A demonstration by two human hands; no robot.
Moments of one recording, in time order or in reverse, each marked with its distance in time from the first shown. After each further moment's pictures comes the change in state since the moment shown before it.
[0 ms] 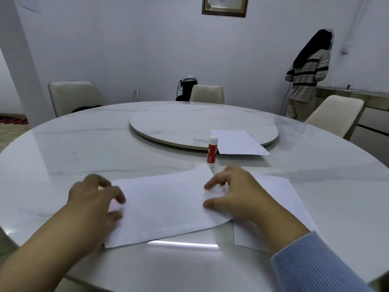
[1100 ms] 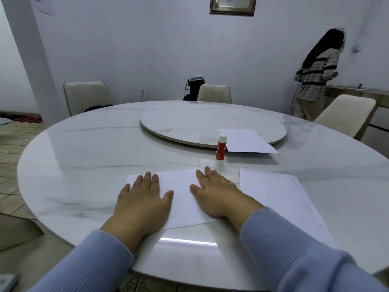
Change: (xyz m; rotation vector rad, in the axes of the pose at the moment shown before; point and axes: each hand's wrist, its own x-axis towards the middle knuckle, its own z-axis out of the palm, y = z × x) left_hand 0.017 0.032 0.045 0.149 -0.222 -0.050; right_hand 0.022 -0.021 0.054 -0.392 -0.279 -0.014
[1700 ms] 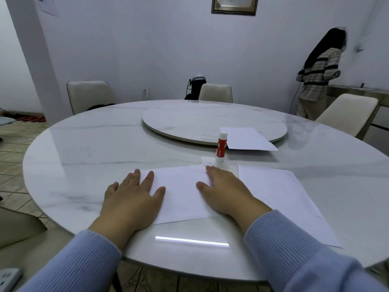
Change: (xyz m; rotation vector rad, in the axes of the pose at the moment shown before) left_hand -0.006 -0.021 -0.003 0.004 0.056 -0.037; right_hand -0.015 0.006 -0.003 0.194 0.177 0.043
